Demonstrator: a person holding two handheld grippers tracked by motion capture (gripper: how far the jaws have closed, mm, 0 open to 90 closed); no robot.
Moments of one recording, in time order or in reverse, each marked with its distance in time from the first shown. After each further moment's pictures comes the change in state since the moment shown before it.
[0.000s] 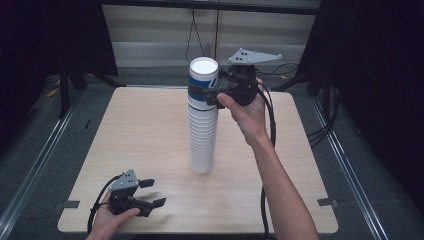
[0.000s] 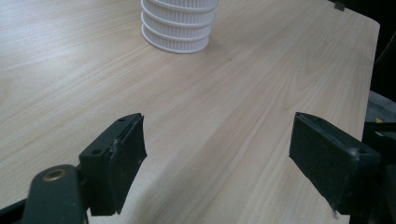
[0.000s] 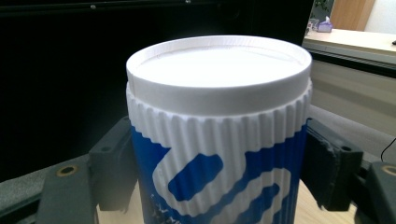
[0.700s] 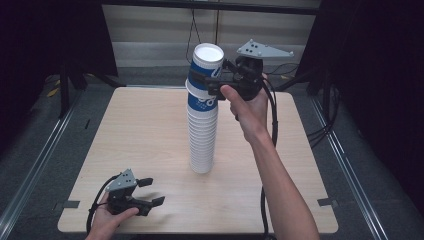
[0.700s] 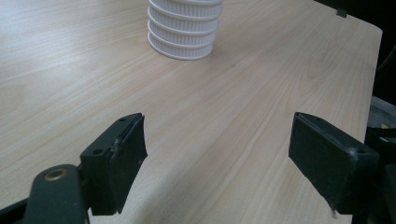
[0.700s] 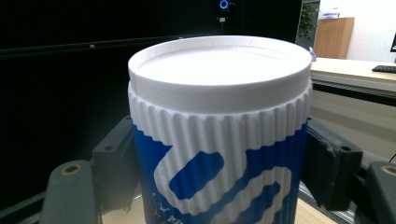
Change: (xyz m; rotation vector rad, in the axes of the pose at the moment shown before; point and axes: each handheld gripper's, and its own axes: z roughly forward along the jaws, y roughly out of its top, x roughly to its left) left arm 0.000 0.000 -0.003 -0.020 0.018 -0.001; right arm 0.003 0.015 -0.010 -0.129 -0.033 0.029
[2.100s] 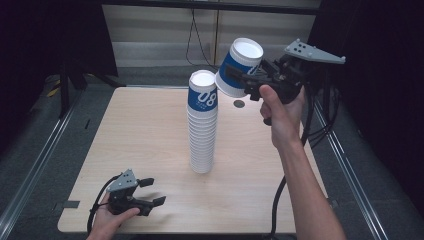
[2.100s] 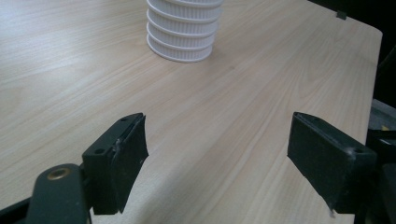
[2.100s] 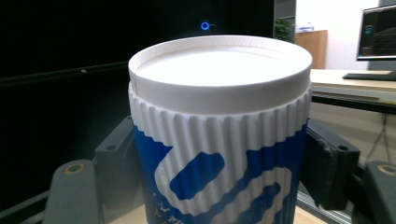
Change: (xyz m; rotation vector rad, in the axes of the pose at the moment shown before) left arm -0.001 0.000 0.002 -0.010 0.002 0.004; right arm -0.012 0.010 -0.071 -0.074 -0.064 0.047
